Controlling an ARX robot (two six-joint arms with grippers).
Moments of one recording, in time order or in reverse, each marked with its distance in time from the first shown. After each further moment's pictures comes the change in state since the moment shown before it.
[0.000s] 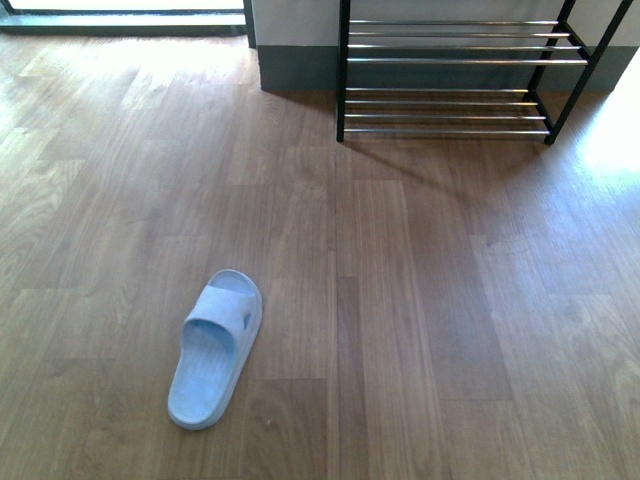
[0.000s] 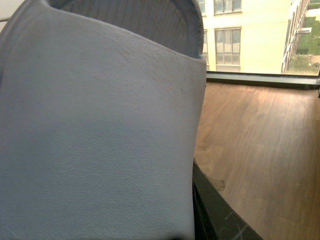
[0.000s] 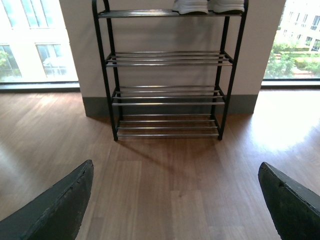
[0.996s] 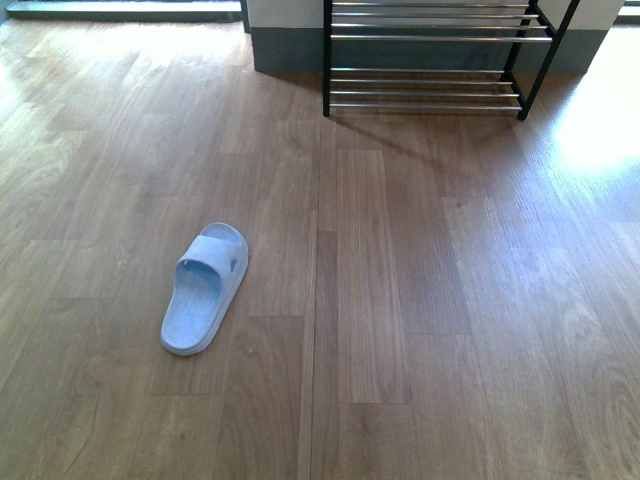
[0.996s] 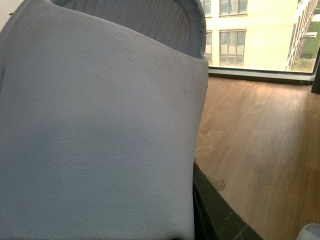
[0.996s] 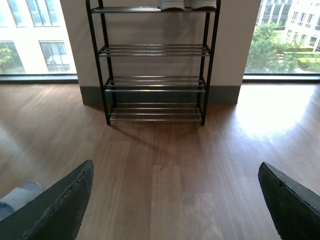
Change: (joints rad) left arm 0.006 0.003 0.005 0.000 0.000 -0.015; right arm 0.000 0.000 0.000 0.000 -0.004 0.000
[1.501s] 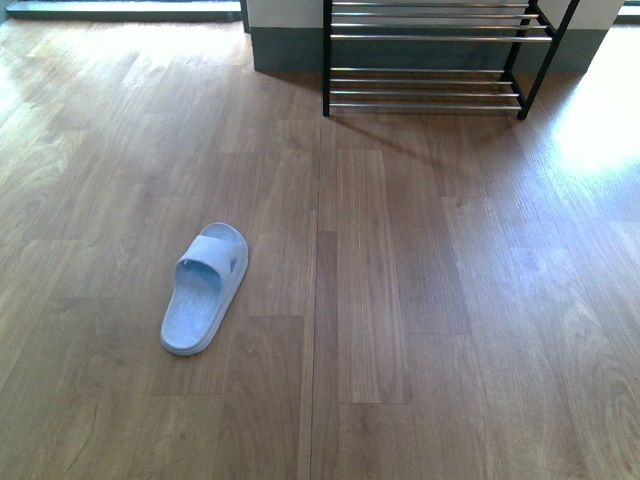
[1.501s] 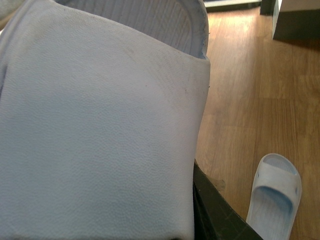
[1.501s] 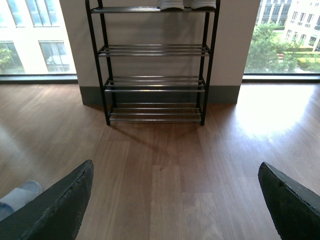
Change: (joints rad) left arm 0.004 0.382 0.116 0.045 0.195 -0.082; right arm 0.000 0.000 0.000 0.000 0.000 0.000
